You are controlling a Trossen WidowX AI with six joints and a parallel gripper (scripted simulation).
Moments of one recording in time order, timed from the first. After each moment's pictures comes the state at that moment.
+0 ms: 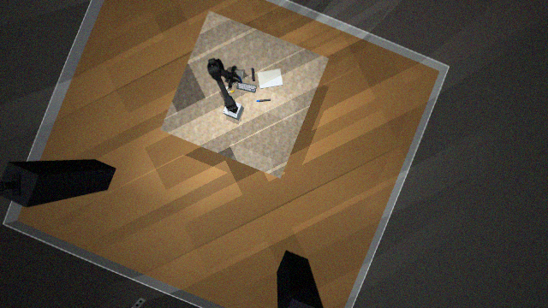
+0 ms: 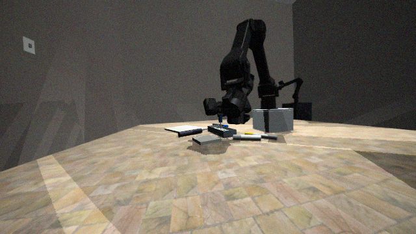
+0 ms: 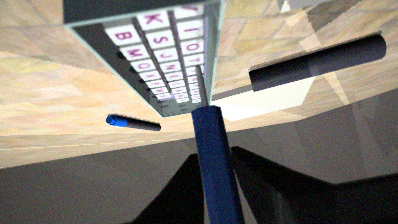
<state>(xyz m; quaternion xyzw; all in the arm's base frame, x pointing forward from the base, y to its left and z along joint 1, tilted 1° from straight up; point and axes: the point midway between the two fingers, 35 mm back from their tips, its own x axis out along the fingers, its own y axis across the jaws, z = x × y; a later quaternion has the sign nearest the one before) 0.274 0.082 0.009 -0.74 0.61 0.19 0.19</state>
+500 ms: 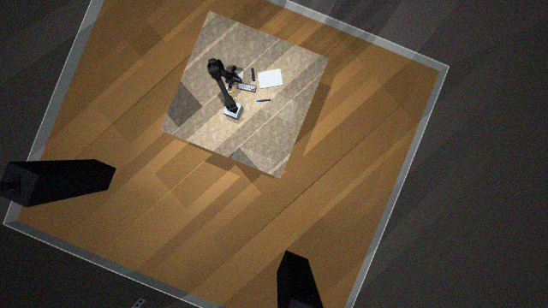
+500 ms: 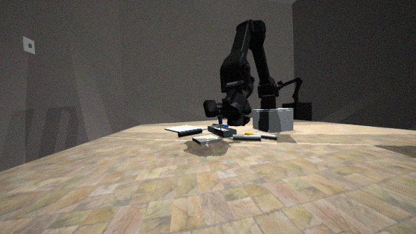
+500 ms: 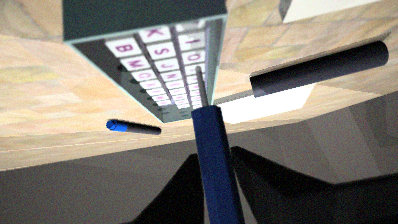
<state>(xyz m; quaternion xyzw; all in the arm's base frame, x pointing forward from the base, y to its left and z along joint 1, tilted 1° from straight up) 0.274 0.082 0.002 -0.74 0.61 0.19 0.19</state>
